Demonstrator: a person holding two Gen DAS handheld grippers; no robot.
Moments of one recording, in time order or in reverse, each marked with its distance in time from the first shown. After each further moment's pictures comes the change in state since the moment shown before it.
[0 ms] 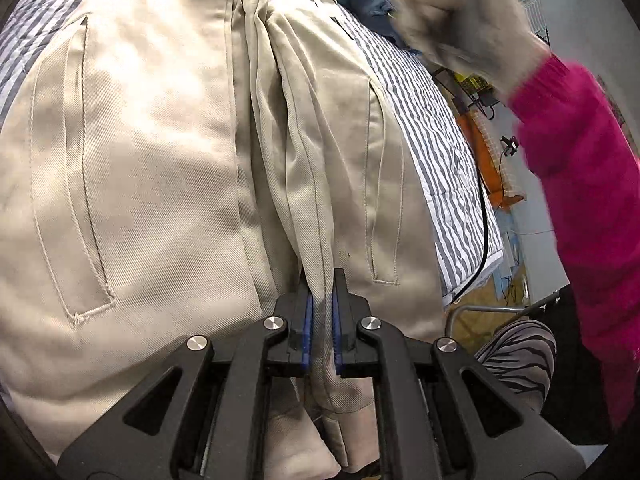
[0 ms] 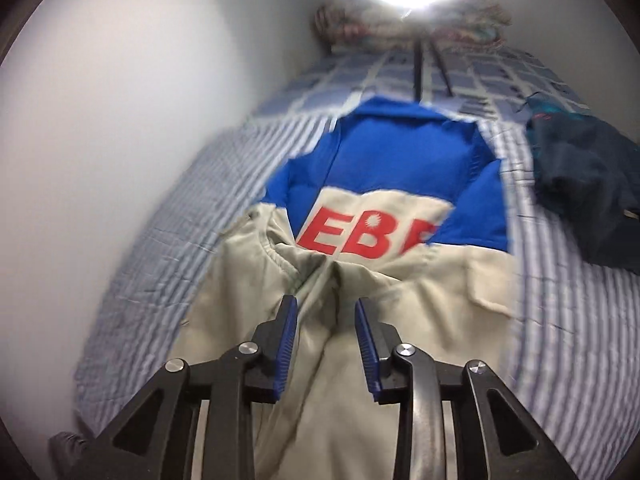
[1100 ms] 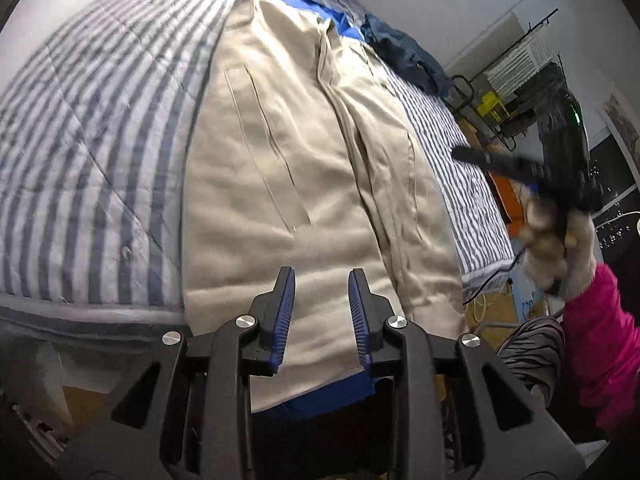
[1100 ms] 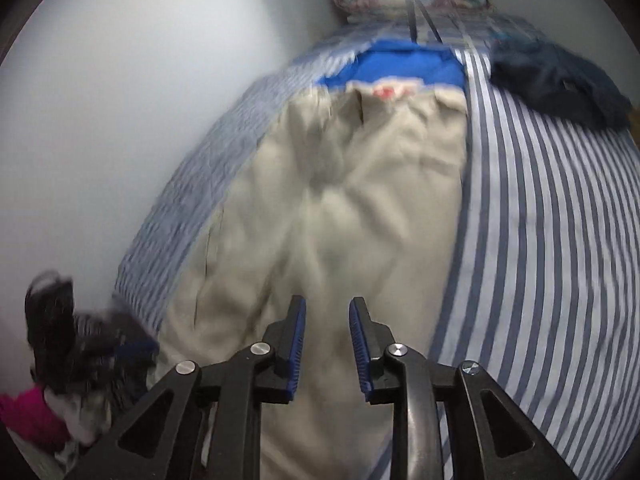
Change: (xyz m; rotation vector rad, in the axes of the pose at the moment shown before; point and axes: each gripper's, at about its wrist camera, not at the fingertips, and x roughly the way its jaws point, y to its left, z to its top) left arm -0.116 0.052 -0.050 -0.033 -0.126 0.091; right arm -0.114 0.026 -0.197 0.009 0.133 0.085
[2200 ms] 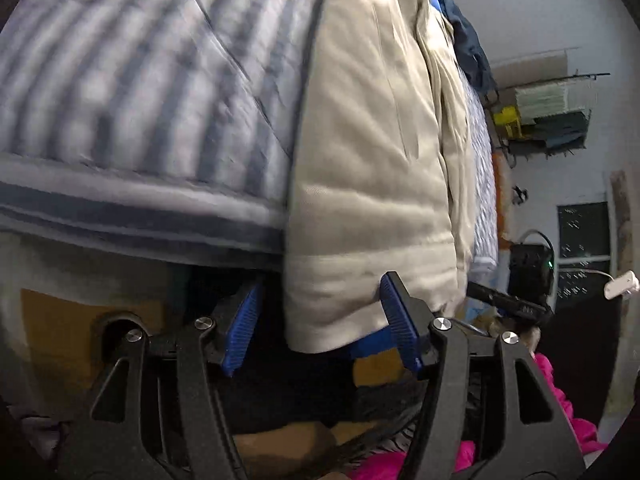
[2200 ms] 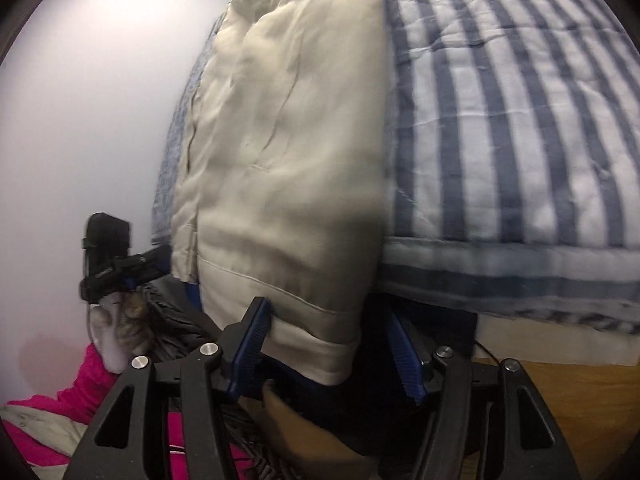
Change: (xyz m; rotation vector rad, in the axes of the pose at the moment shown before) left arm 0.018 0.079 -0.031 -0.308 0.231 -0.127; right arm 0.030 -0.042 -0.157 0.343 0.239 0.292
